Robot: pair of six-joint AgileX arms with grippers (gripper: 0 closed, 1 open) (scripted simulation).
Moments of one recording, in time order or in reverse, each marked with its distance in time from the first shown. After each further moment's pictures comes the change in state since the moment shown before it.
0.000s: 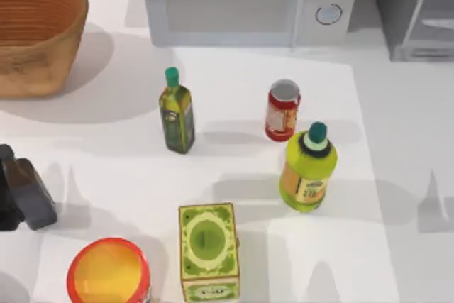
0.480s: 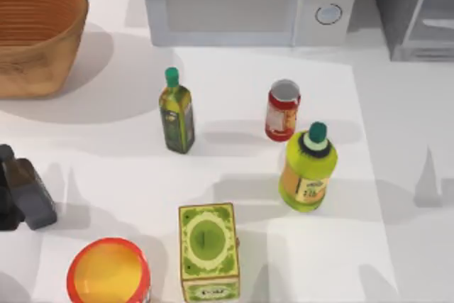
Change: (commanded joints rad) left arm 0.000 0.000 0.000 0.000 0.000 0.000; right arm -0.042 0.220 0.154 0.166 -0.027 -0.003
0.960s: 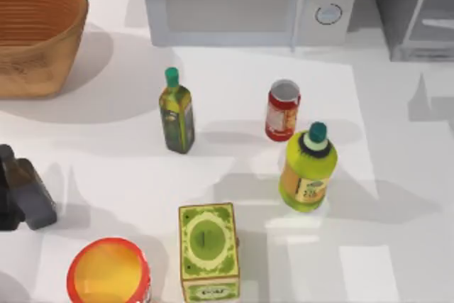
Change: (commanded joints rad) left arm 0.000 0.000 0.000 0.000 0.000 0.000; right arm -0.102 0.846 0.387 0.422 -0.096 -0.002
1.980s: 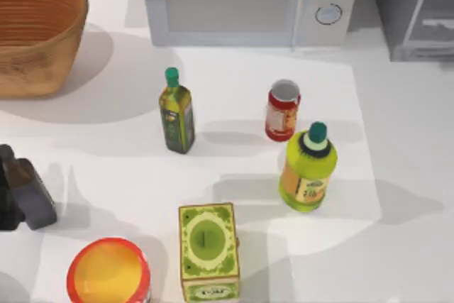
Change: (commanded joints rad) left arm 0.000 0.000 0.000 0.000 0.000 0.000; right arm -0.135 1.149 0.518 0.564 -0.121 -0.007
